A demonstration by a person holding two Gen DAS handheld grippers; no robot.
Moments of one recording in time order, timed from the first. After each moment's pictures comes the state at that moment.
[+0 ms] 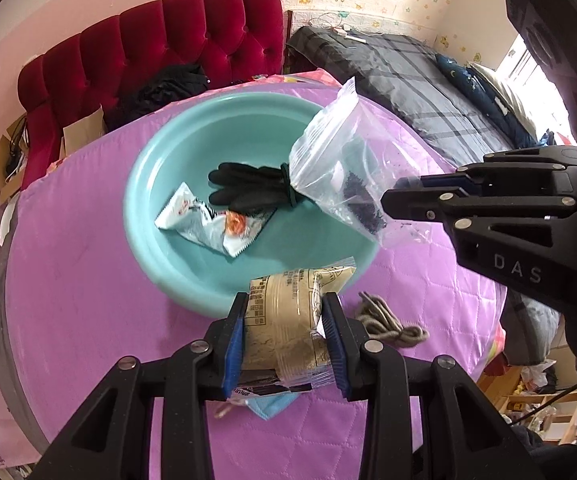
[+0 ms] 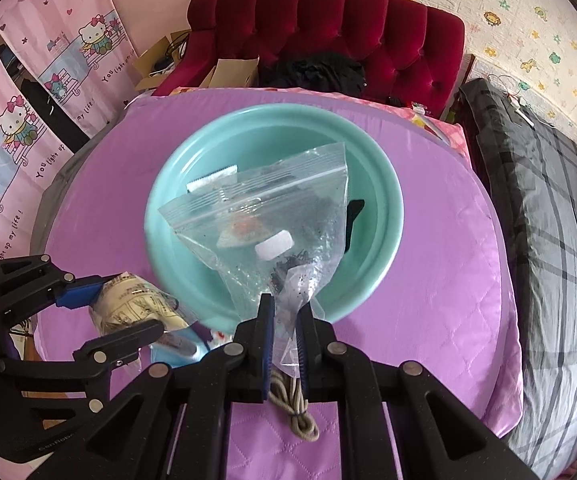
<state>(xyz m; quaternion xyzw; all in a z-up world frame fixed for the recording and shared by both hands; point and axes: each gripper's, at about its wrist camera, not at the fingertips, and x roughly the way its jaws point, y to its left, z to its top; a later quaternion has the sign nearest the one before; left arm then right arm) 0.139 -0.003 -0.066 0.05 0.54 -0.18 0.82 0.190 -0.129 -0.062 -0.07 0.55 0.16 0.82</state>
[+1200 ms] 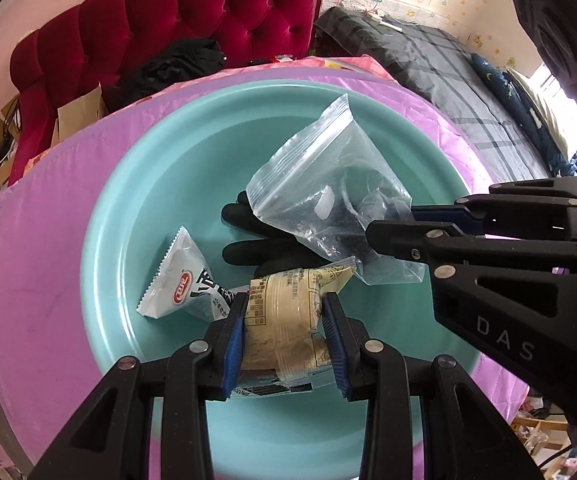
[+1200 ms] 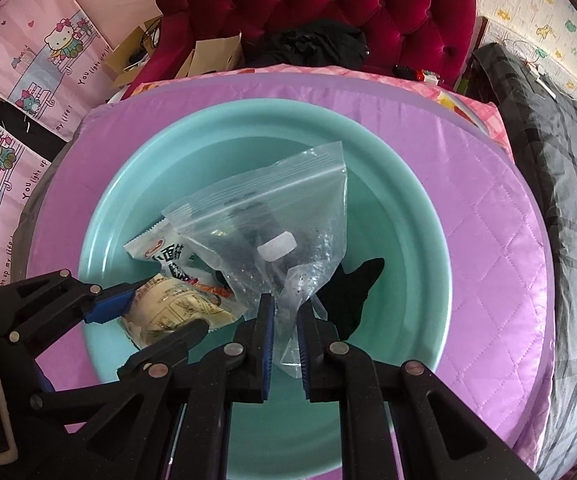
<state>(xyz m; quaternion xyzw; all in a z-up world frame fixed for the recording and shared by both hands) 0.248 -0.006 -0.132 0.04 0.58 -0.15 0.80 0.309 -0.118 -0.133 -0.03 0.60 0.15 0.78</state>
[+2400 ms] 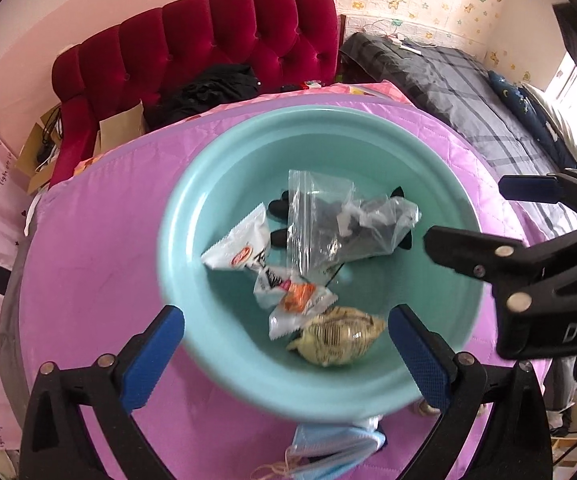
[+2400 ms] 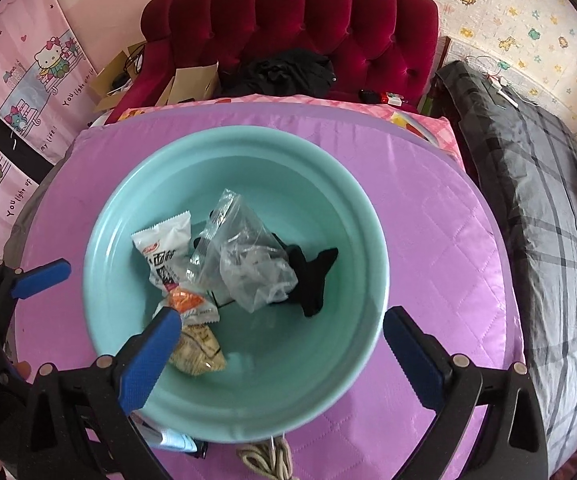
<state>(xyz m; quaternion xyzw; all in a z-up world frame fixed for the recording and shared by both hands) 0.199 0.016 -0.095 0.05 0.54 -0.10 0.83 0.267 -0.138 -0.093 -0.04 0.56 0.10 0.82</state>
